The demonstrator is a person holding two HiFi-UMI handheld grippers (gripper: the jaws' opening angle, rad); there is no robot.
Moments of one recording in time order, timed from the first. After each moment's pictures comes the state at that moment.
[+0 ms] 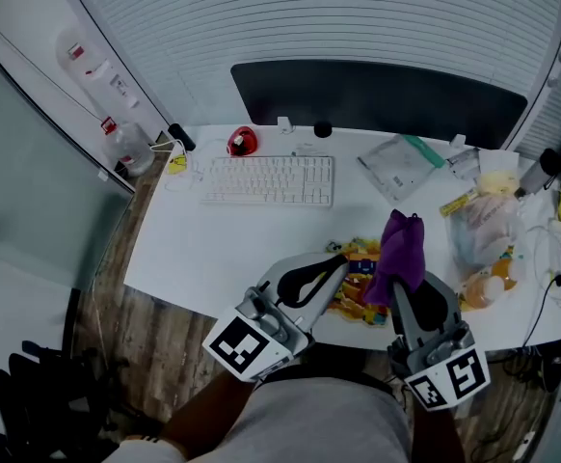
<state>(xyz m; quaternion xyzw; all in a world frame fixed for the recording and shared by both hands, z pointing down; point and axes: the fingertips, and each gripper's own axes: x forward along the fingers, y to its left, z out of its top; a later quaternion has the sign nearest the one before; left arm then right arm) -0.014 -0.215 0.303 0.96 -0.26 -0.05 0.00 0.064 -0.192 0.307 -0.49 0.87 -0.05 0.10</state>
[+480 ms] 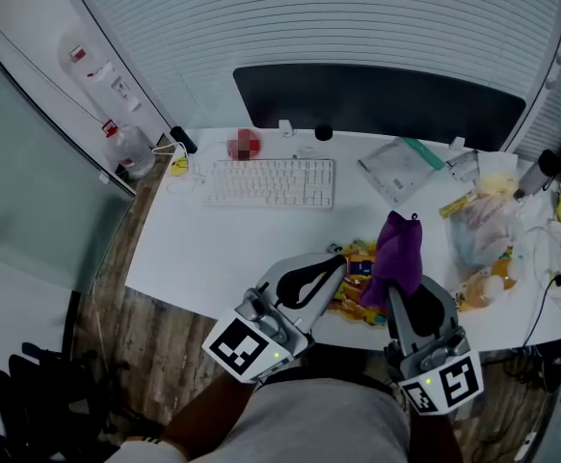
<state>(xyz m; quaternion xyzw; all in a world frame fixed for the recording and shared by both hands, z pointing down) -0.018 -0.212 0.297 0.96 -0.26 -0.06 -0.01 0.055 -0.184 0.298 -0.49 0.87 -0.01 0.10</state>
